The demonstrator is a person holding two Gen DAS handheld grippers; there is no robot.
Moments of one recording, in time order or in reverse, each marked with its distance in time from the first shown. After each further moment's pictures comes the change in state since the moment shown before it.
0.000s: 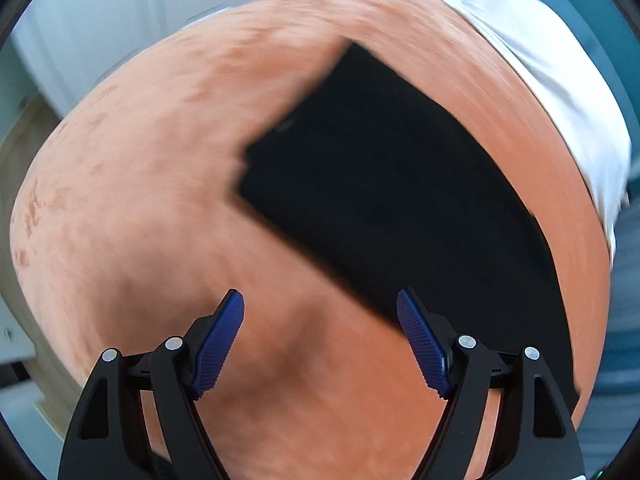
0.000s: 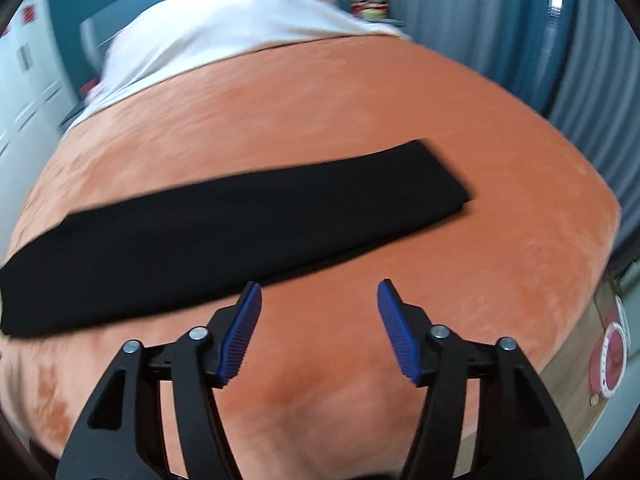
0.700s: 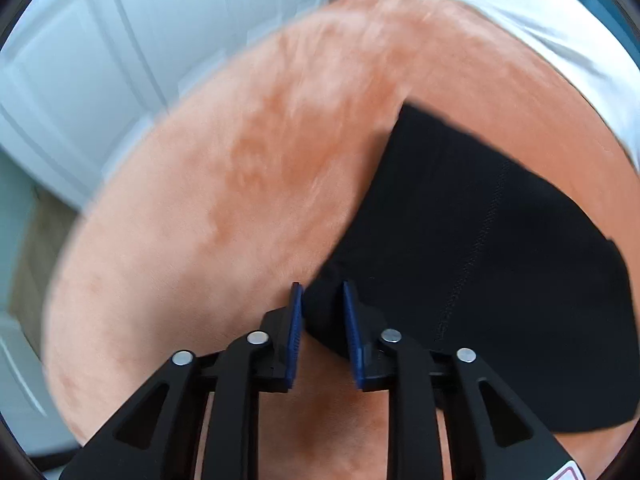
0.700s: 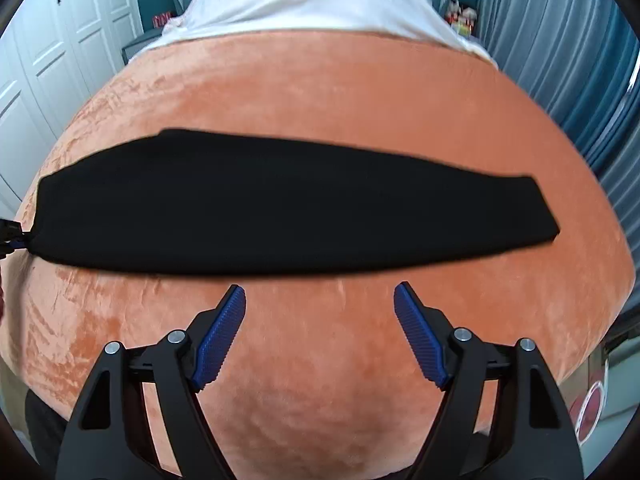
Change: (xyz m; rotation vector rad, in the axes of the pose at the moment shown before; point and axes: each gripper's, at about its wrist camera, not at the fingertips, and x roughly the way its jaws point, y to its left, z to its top) left arm 0.035 -0.017 0.087 0.299 -0.146 0.211; right arm -0.020 0.161 -0.032 -0.247 0.070 0.061
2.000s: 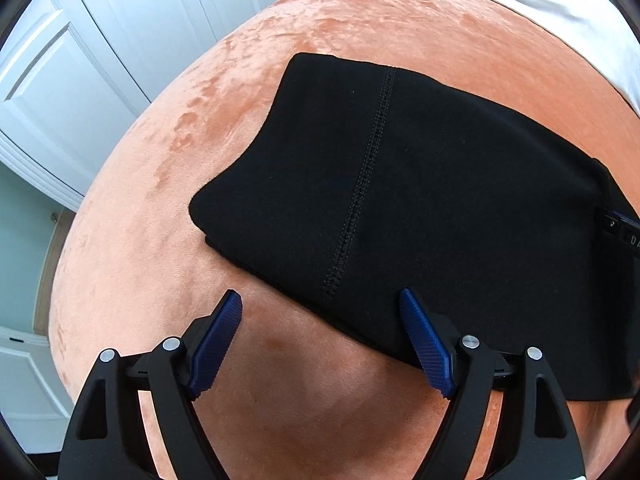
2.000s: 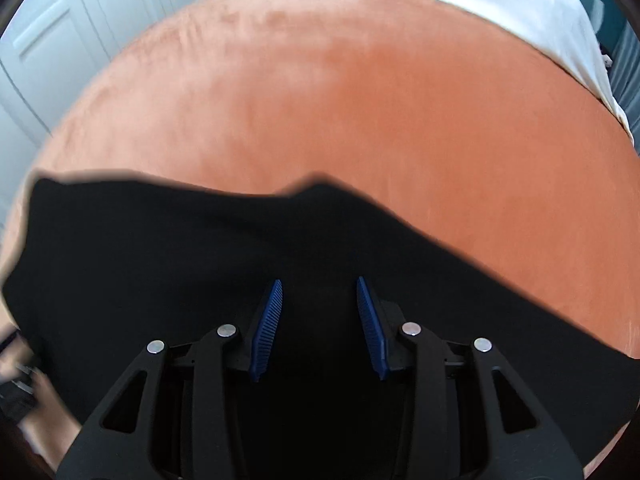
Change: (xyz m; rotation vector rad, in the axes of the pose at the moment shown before) left arm -0.006 -0.076 -0.058 0.072 0.039 0.067; right arm 0.203 0.239 0.146 -0.316 0.100 0.213
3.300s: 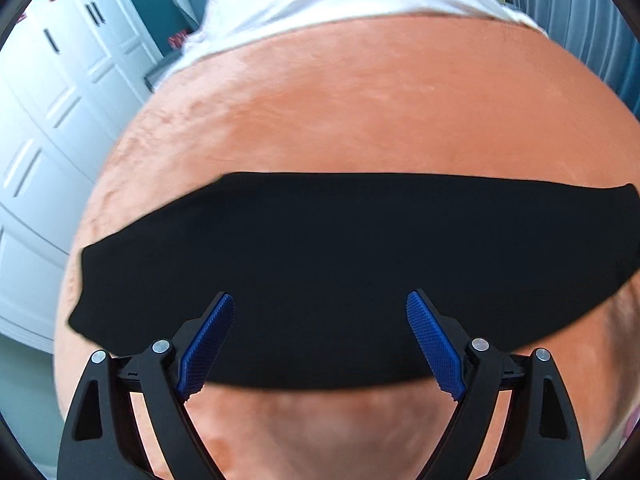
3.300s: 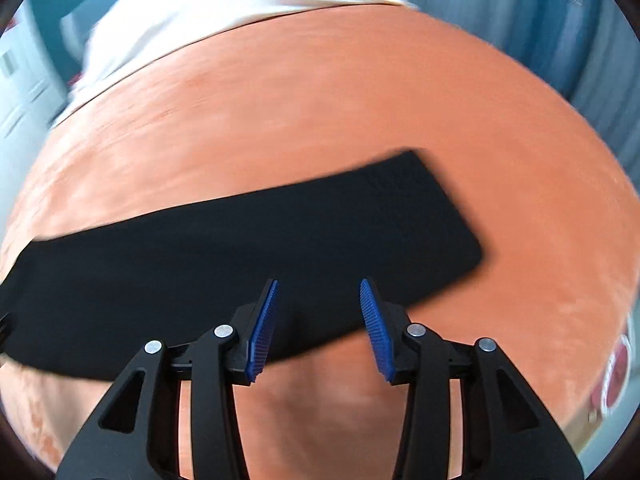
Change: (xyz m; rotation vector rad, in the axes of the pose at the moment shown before) left arm -0.124 -0.347 -0.094 0.505 -0.202 -0.105; right arm -0.155 -0.384 -0.226 0.560 -0.113 -0.192
